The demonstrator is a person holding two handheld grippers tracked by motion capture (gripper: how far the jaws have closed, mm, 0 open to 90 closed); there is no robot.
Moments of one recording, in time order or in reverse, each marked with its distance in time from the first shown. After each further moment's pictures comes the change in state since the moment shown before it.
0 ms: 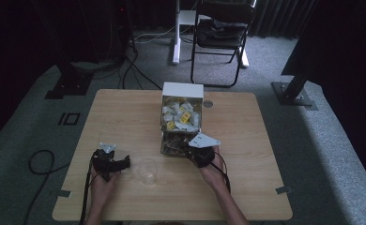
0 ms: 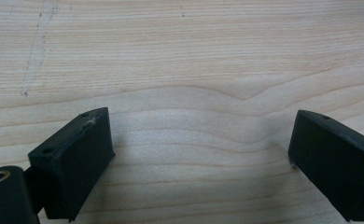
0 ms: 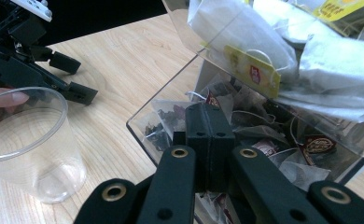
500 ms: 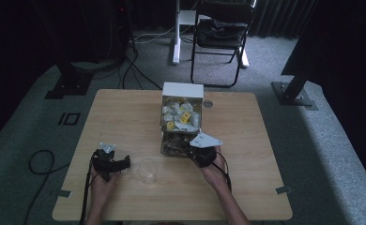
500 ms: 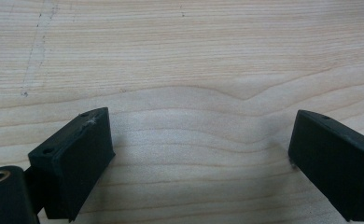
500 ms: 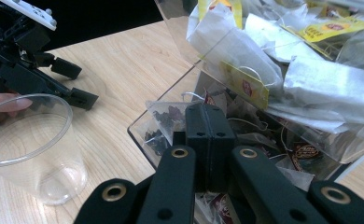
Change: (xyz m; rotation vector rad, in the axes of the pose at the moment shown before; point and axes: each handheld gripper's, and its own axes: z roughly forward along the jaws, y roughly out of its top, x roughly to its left) left arm 0.000 0.000 0.000 0.000 0.000 0.000; right arm 0.000 0.006 -0.008 -0.015 -0.008 -0.010
